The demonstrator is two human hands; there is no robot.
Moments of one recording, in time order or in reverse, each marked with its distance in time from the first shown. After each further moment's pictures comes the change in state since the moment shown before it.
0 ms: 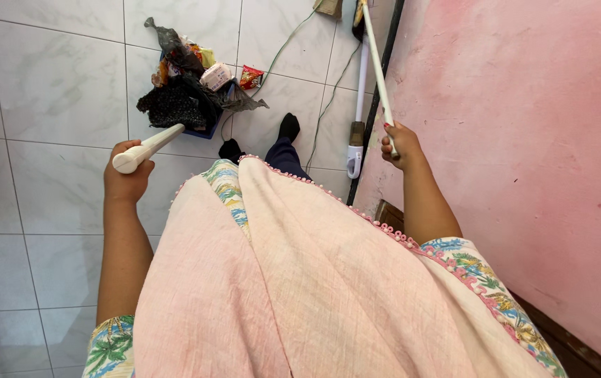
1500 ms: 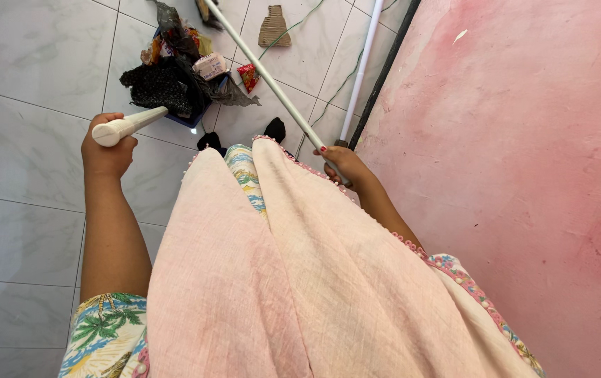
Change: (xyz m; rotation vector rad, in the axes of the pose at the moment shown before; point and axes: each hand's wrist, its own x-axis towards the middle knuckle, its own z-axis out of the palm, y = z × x) left_hand -0.007 0.045 0.020 -0.108 0.113 -0.235; right_hand -0.031 -0.008 0.096 -0.668 -0.447 -0.027
